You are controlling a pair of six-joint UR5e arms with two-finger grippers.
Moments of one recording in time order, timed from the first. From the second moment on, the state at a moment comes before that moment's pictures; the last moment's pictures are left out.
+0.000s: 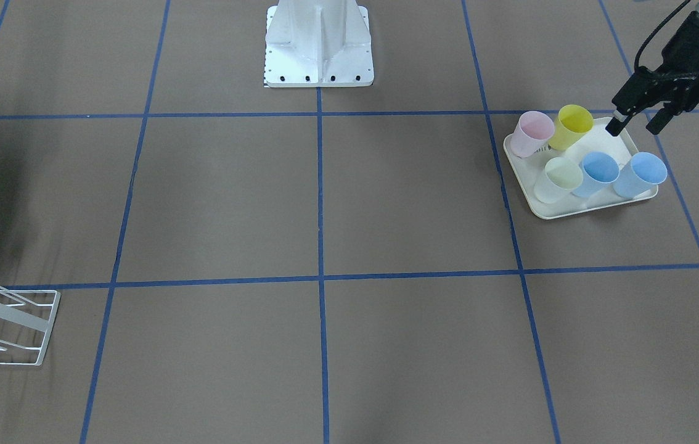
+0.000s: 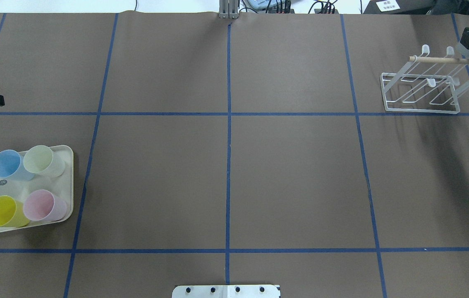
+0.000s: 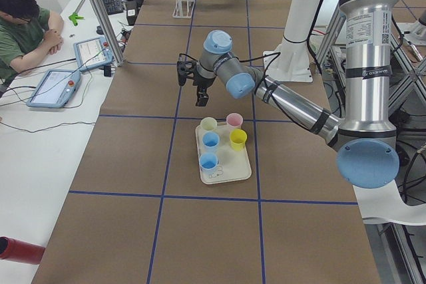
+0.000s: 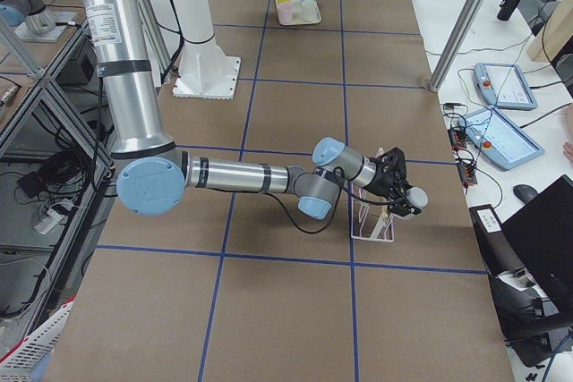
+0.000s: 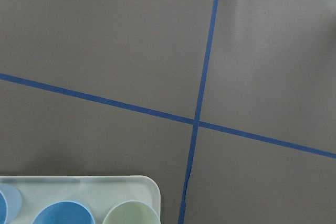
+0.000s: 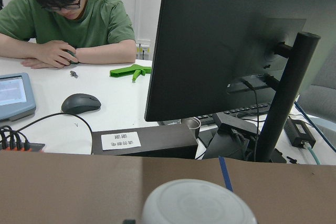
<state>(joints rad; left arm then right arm) -1.13 -1.49 -2.15 -1.93 -2.20 -1.09 1.14 -1.40 1.25 -0.32 1.44 0.79</state>
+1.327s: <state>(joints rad) -1.13 -1.36 -2.17 -1.92 -2.20 -0.96 1.26 -1.40 1.51 -0.37 1.68 0.96</state>
